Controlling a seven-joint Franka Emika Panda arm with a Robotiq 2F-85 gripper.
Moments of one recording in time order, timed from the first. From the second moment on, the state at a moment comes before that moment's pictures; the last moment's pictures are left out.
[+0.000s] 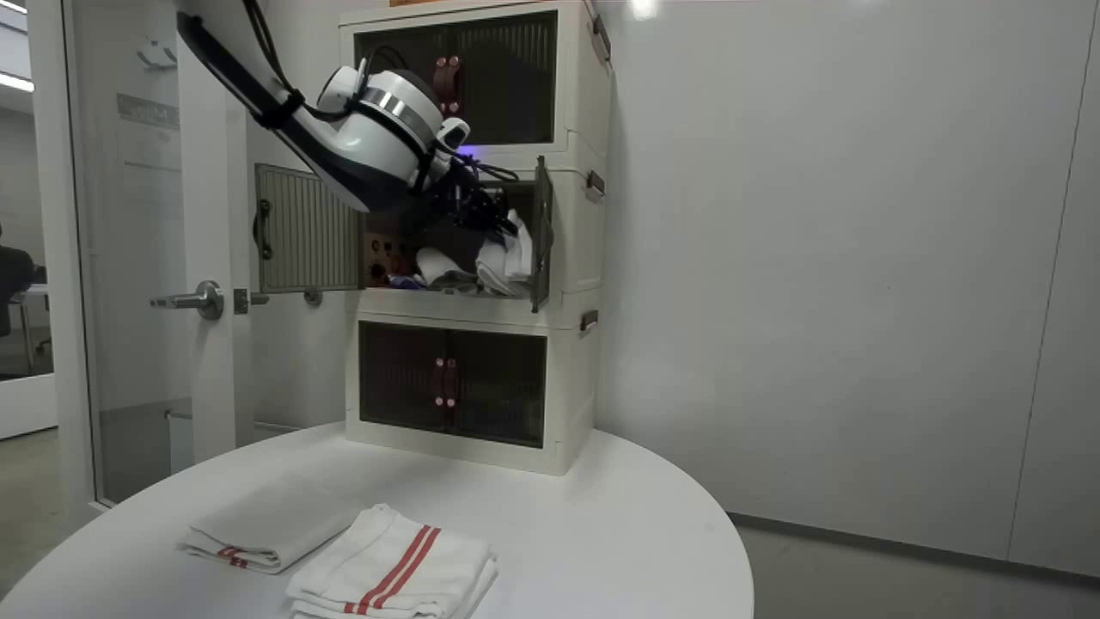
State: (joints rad) arm 0.51 0.82 -0.87 -1.55 -0.72 2.99 1.07
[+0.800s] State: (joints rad) arm 0.33 0.89 -0.68 -1.34 -0.71 2.99 0.97
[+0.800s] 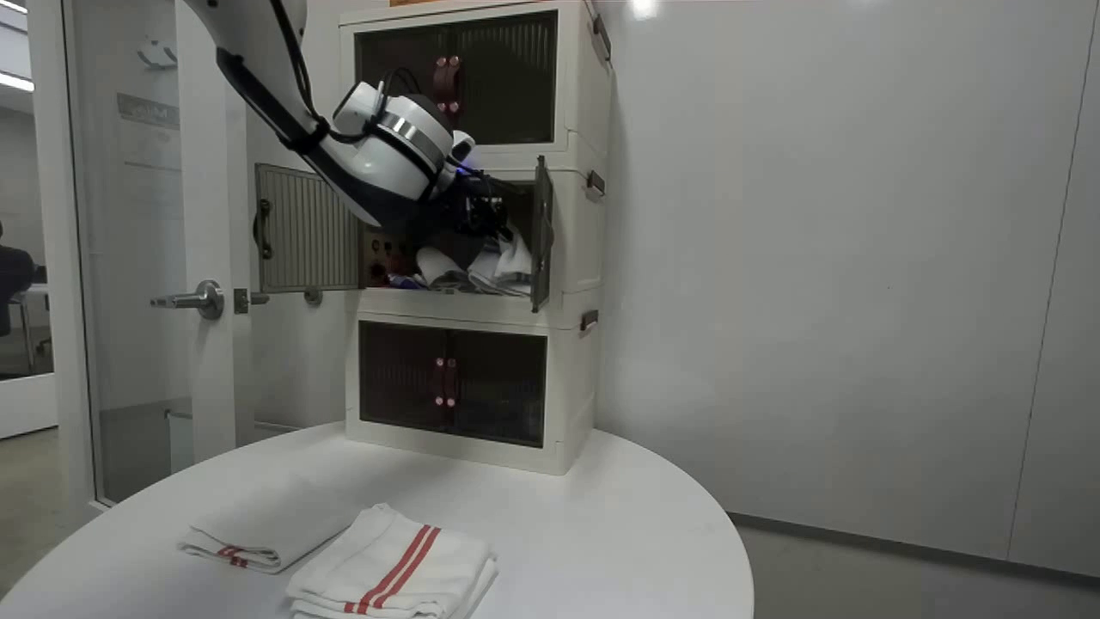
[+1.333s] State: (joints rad) arm 0.23 0.89 -0.57 -1.30 -0.70 2.98 0.88
